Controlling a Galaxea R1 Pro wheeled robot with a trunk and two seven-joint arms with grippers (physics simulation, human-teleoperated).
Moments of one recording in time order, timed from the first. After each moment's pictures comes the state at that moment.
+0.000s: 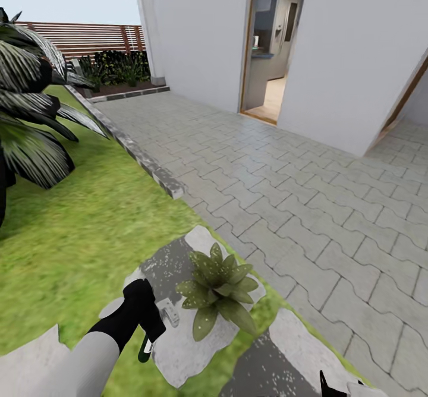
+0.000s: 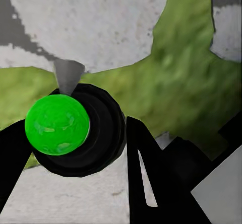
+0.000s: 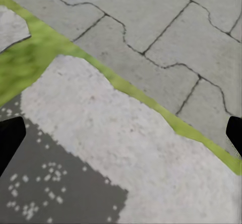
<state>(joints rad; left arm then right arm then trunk) -0.67 -0.05 -0.08 -0.71 -1.12 0.70 -1.04 -0.23 0.03 -0.94 -0.49 0.58 -0.58 0.20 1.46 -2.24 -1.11</state>
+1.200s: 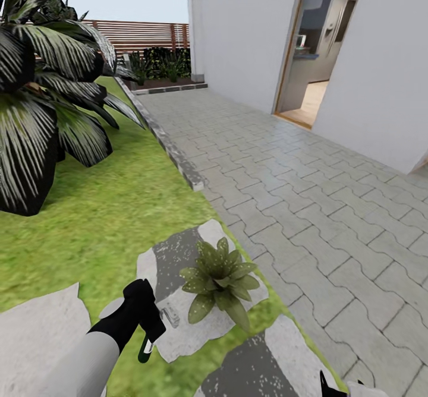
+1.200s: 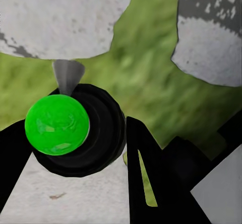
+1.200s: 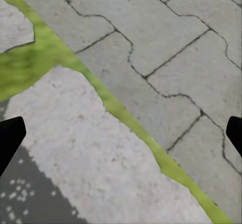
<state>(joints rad) -0.67 -0.05 -0.08 -0.70 -1.12 0.70 -1.04 -0.23 0.03 -0.94 -0.49 0.58 -0.58 0.20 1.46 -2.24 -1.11</state>
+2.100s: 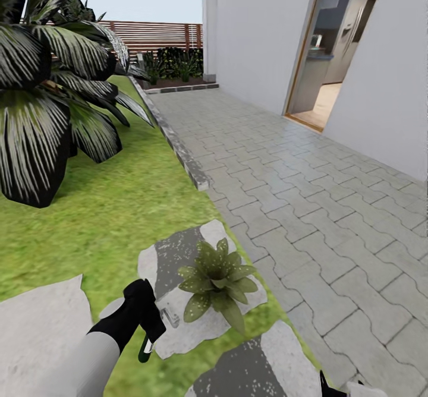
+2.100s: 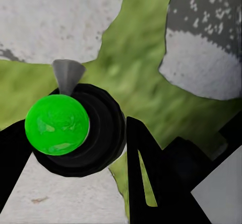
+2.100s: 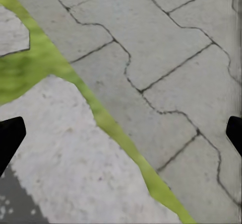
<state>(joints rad) -0.67 -0.05 -0.08 -0.70 -1.12 0.70 -1.04 -0.23 0.03 -0.94 -0.49 0.58 -0.58 0.20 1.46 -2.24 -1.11</state>
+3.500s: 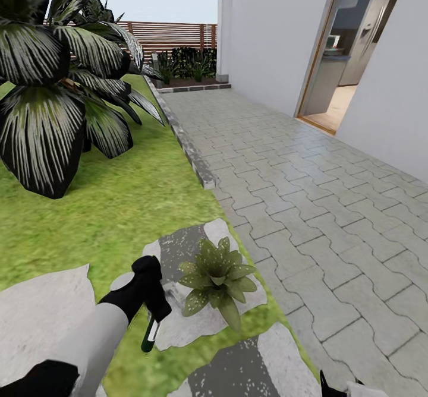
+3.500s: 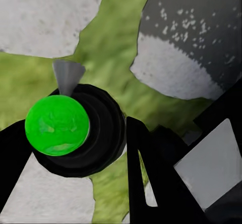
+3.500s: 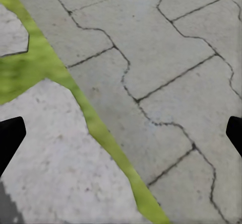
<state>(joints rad) -0.80 -0.06 -0.14 -0.67 -1.20 0.84 -1.25 -0.23 0.03 -0.94 -0.49 0.58 -0.58 0.20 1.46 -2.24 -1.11</state>
